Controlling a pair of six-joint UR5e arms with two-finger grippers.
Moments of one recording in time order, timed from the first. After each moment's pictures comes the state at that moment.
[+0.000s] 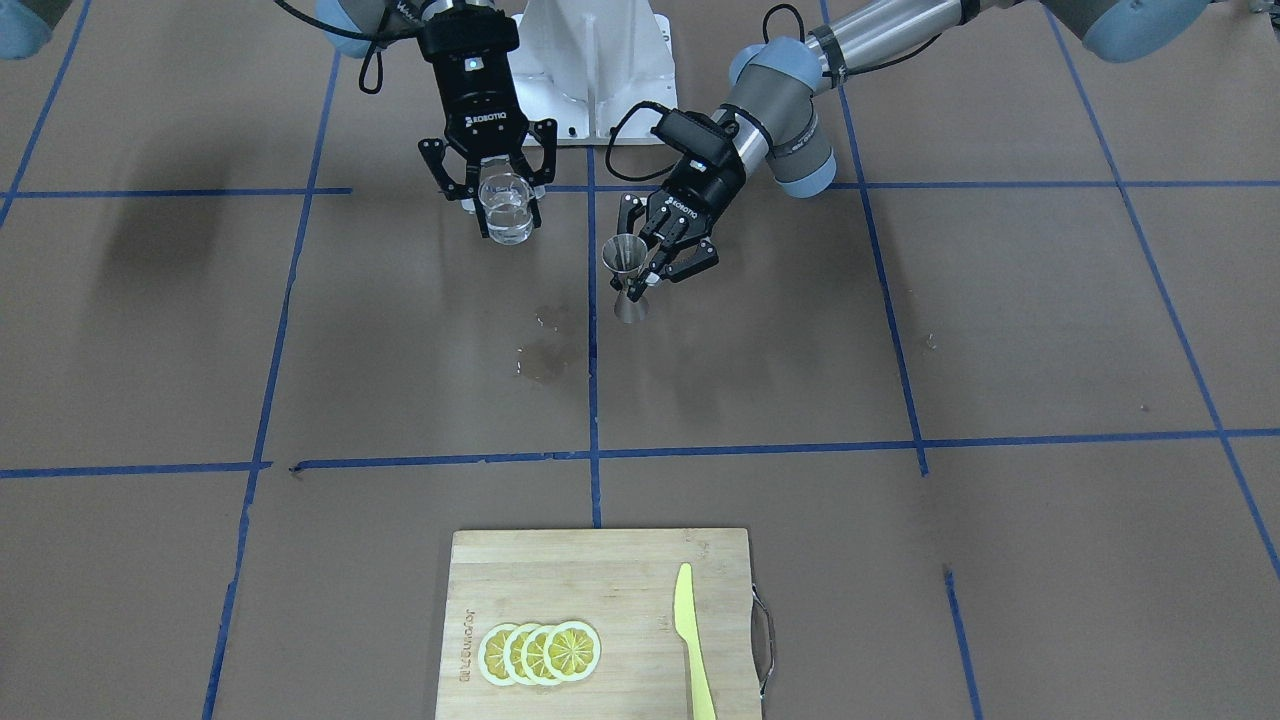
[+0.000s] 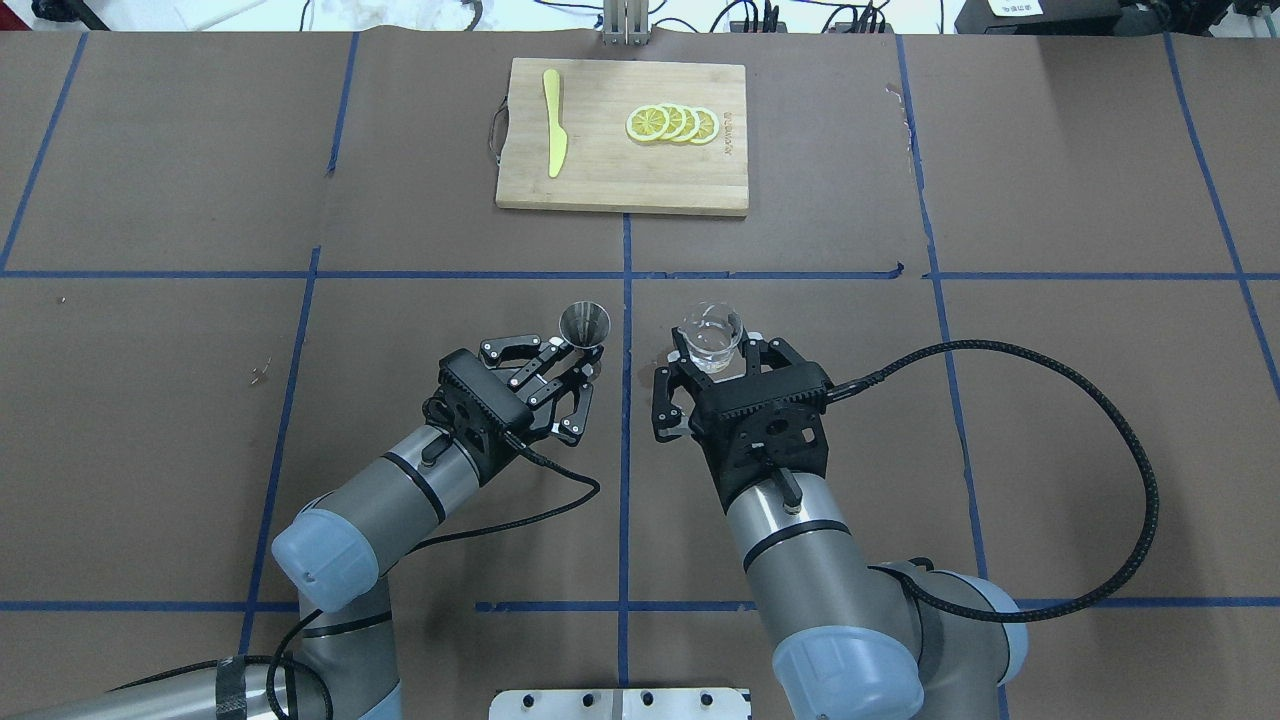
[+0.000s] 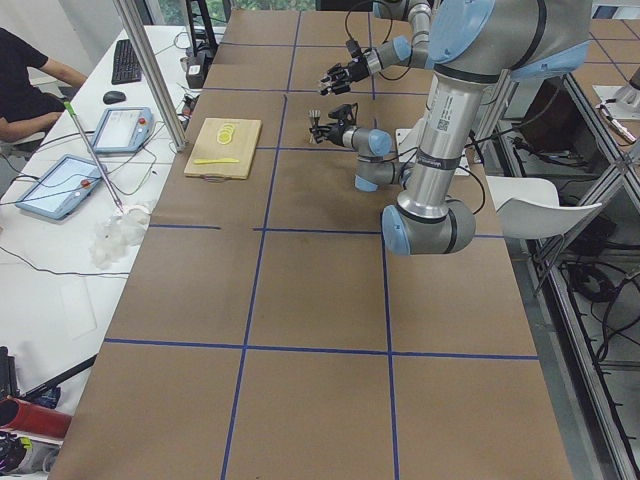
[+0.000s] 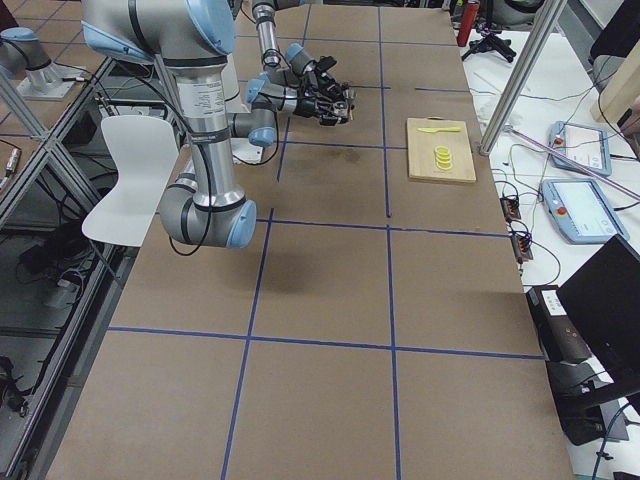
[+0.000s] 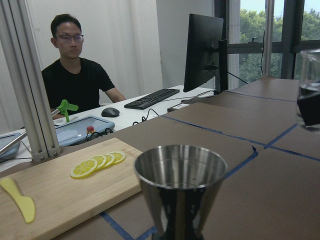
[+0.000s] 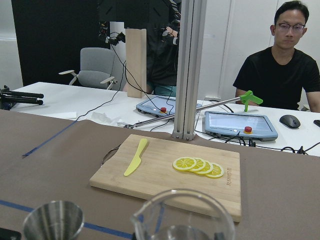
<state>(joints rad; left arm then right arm) -0.26 -2.07 -1.43 -3.05 -1.03 -0.35 0.12 -1.16 1.95 -1.07 0.56 0.92</state>
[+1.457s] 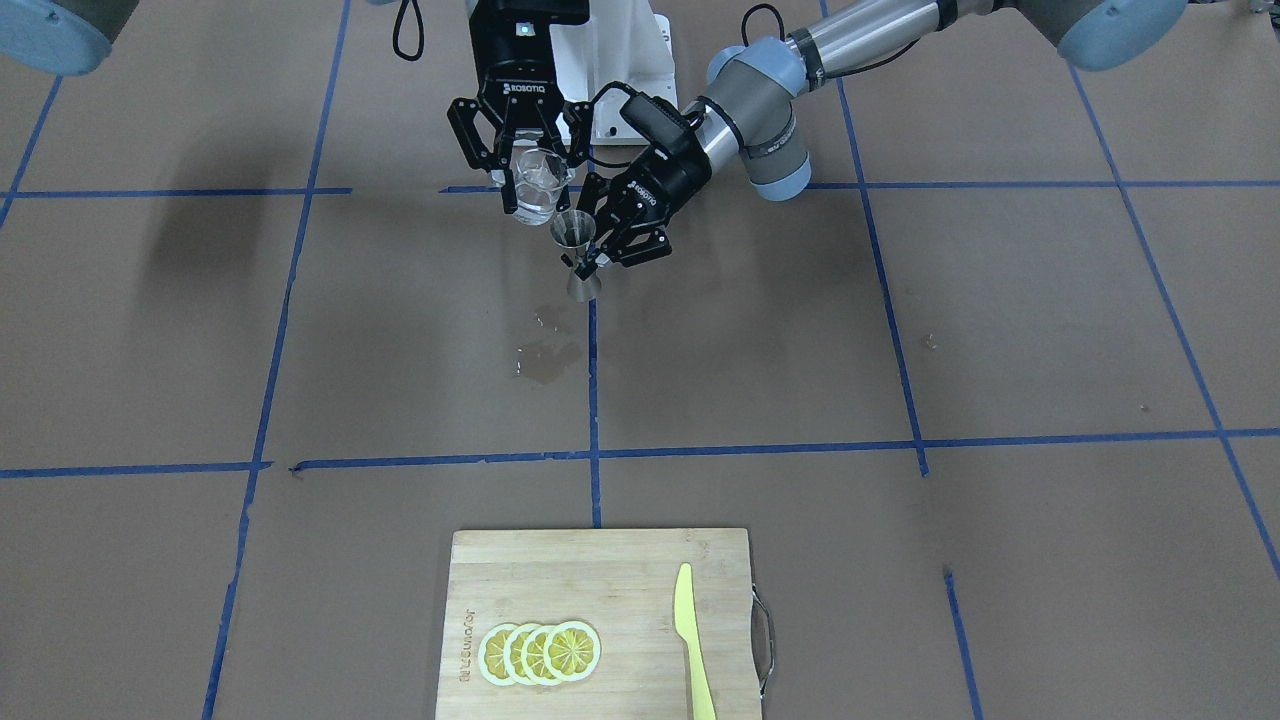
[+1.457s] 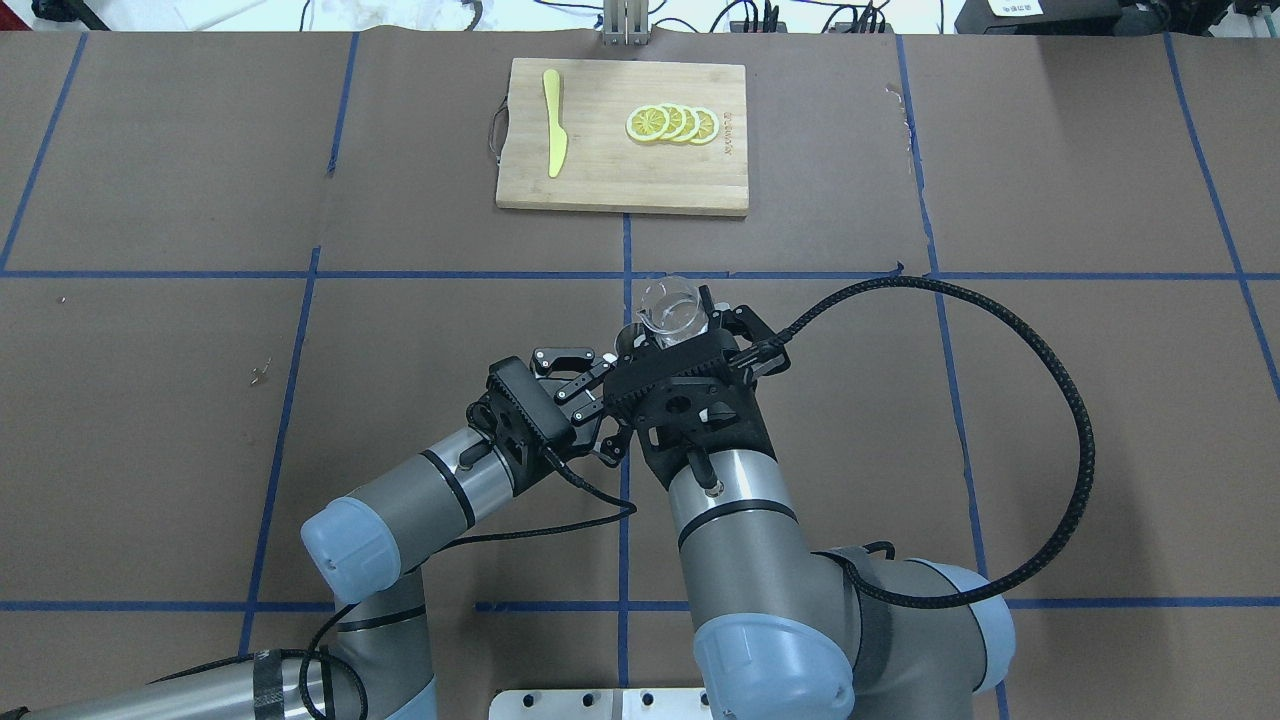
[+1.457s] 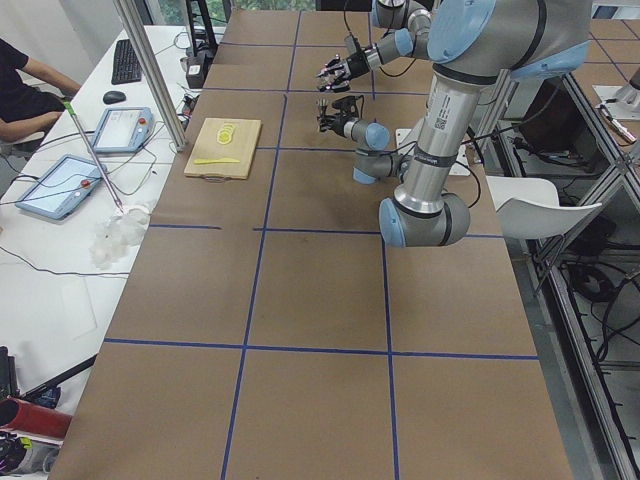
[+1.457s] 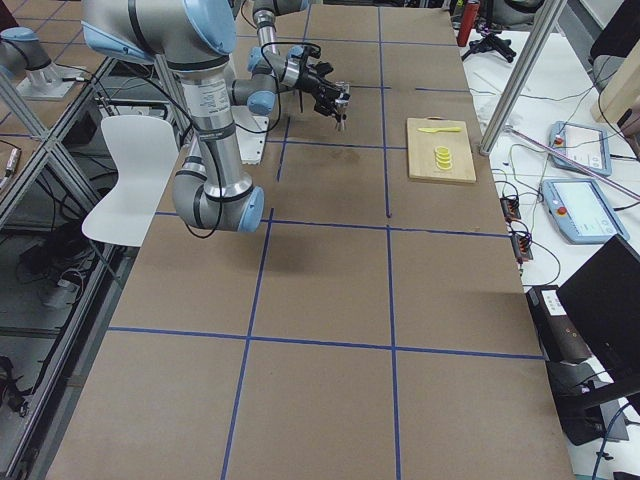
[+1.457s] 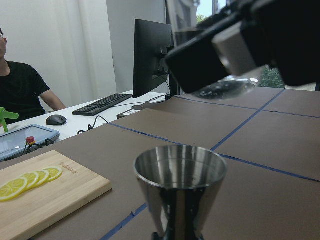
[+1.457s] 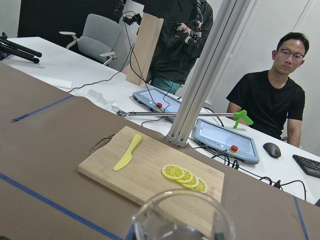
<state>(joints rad) -0.26 -2.14 -1.40 -3.09 -1.15 -0.29 0.13 -1.04 2.00 -1.40 0.57 0.80</state>
